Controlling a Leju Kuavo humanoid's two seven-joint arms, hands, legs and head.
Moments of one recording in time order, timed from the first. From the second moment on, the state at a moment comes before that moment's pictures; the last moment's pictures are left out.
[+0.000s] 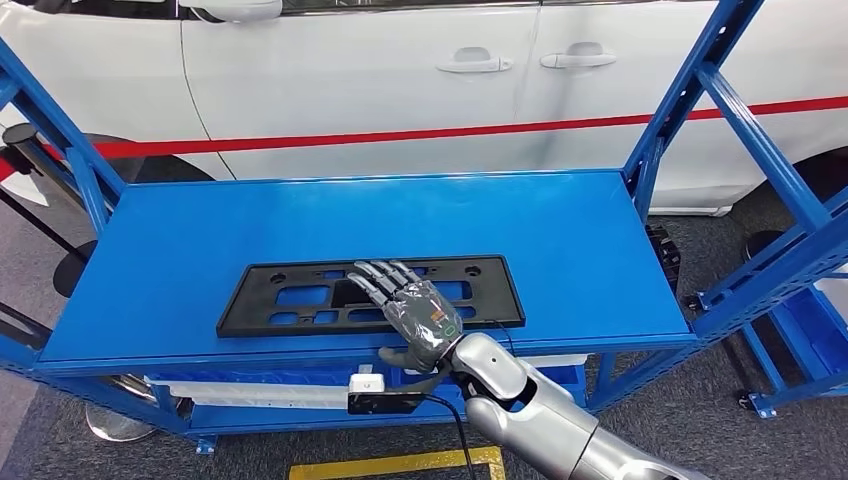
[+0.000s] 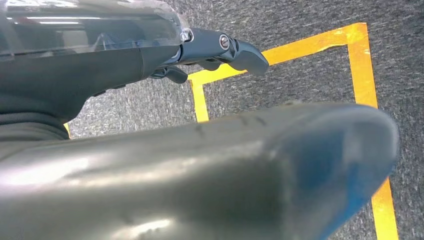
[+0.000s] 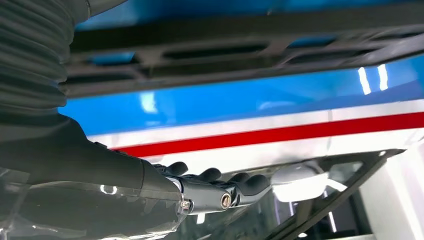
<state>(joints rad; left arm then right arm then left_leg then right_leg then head) -0.10 -0.19 0.97 -0.21 -1.00 0.23 -0.15 -0.54 -0.07 0.95 -1.15 0.95 -0.37 -0.14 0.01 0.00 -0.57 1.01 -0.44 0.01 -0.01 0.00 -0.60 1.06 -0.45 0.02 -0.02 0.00</state>
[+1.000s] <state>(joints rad) -0.09 -0.19 0.99 -0.21 -0.99 0.23 -0.16 -0.73 0.11 1.01 -0.83 1.07 -0.22 0.07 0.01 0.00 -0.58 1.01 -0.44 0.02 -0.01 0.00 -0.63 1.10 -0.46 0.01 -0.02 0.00</state>
